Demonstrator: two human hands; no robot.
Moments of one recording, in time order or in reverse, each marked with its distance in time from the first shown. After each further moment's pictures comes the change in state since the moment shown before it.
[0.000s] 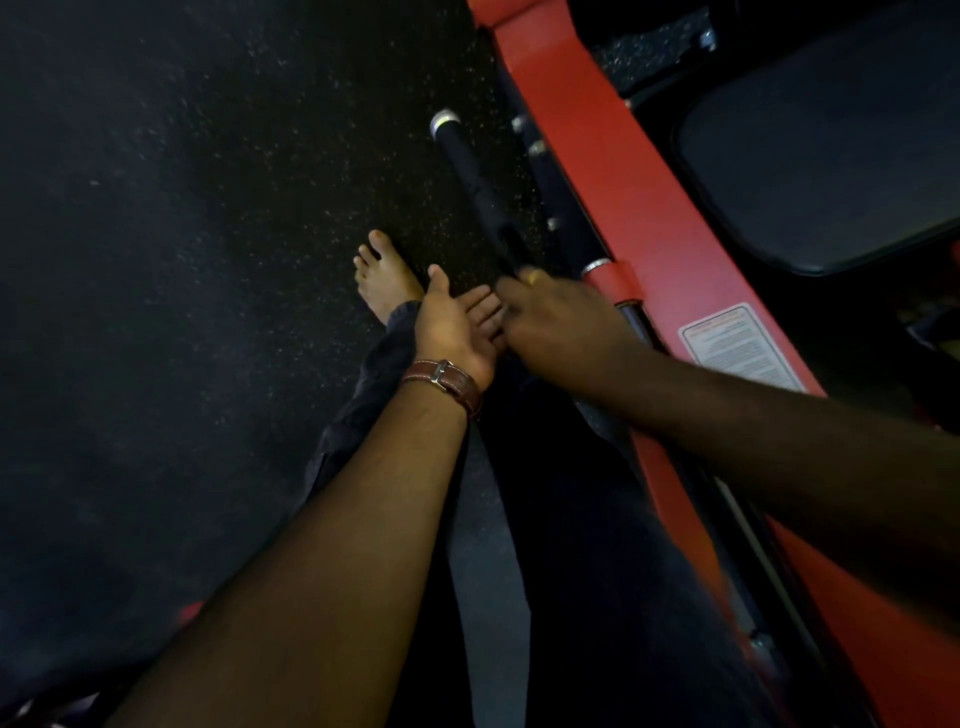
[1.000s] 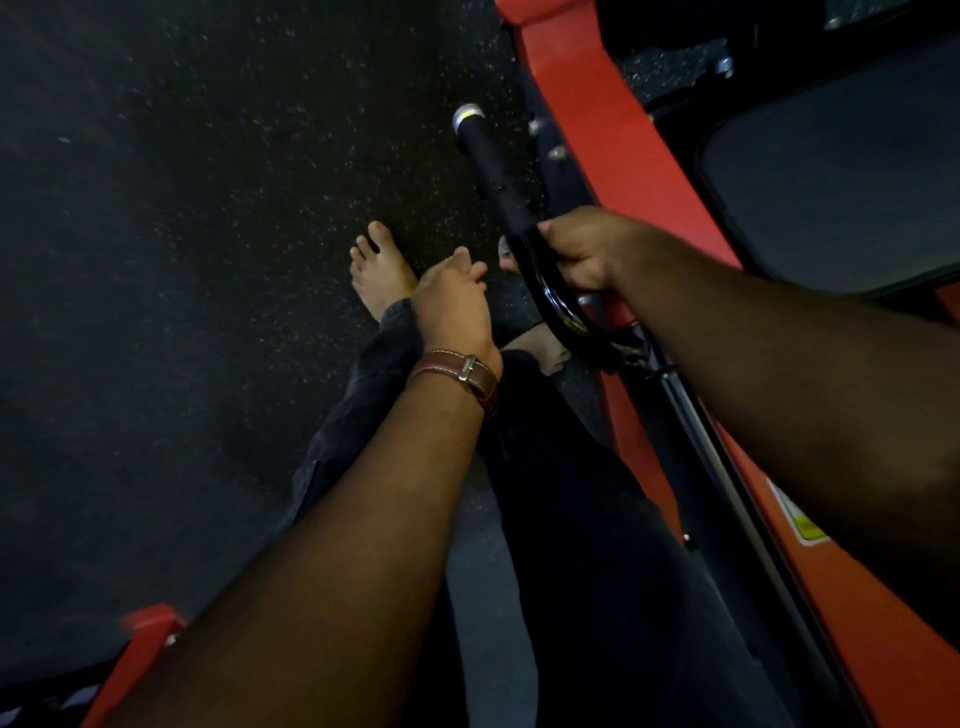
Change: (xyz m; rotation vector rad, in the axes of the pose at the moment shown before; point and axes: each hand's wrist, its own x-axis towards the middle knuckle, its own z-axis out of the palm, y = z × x) left_hand 0.005 0.022 0.002 0.098 0.241 0.257; right_hand 0.089 0.076 0.029 1.616 -0.160 1.344
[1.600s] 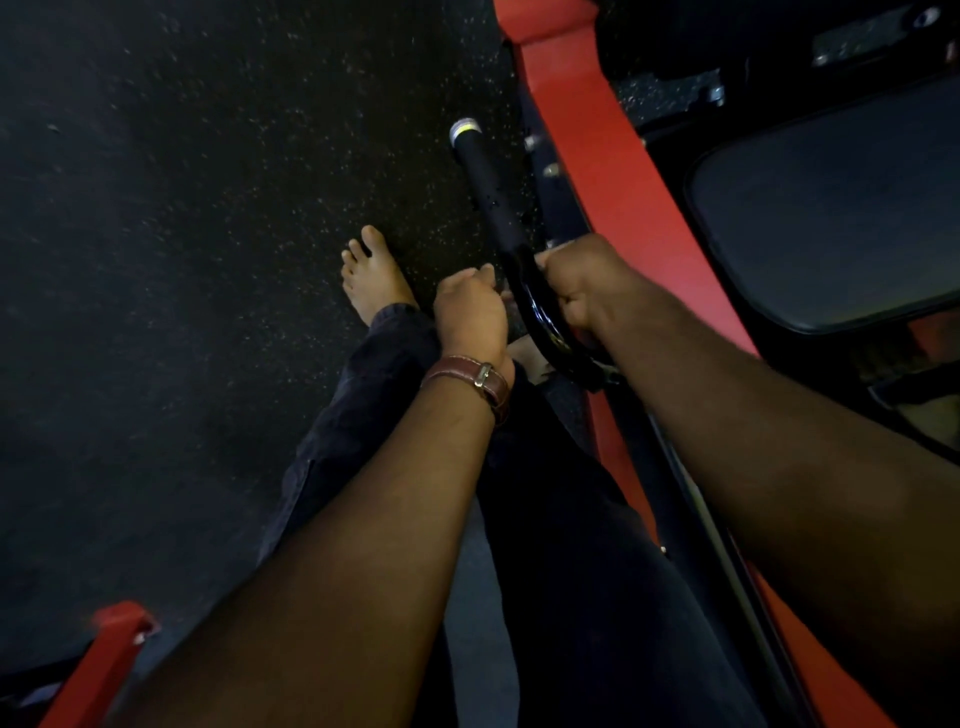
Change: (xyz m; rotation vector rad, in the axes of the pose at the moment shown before) left_hand -0.001 -0.010 0.024 0.076 -0.016 -0.006; right_hand -0.022 0.016 0.002 -0.113 0.269 -0.112
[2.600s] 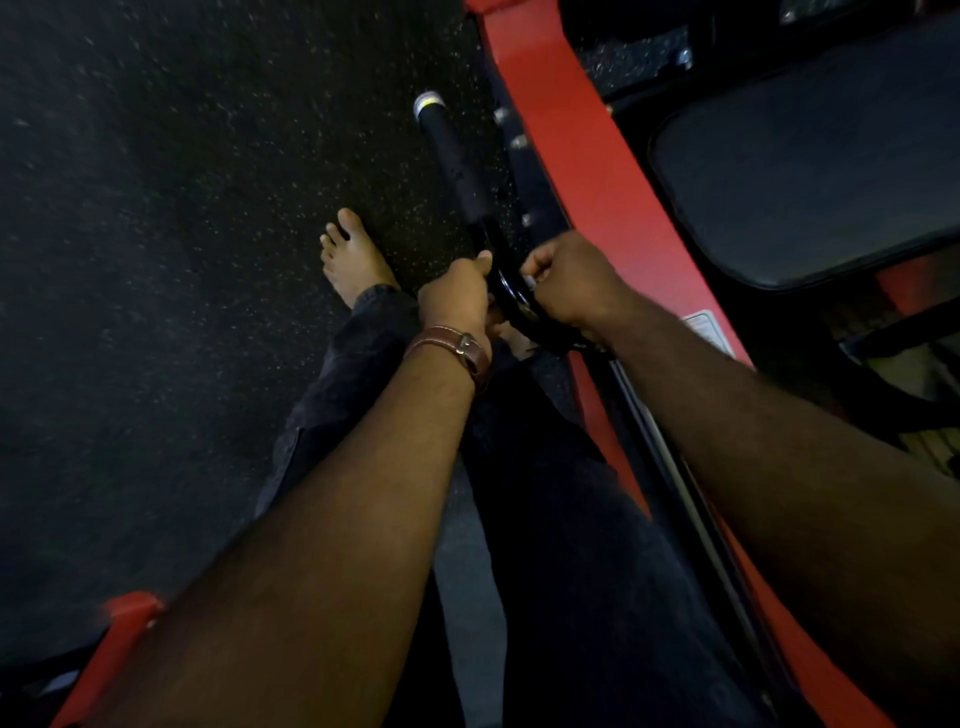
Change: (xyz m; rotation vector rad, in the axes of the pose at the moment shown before) left_hand 0.004 -0.022 0.005 0.142 0.021 -0.152; right_hand -0.028 0.038 -0.039 -0.735 0.072 -0.475
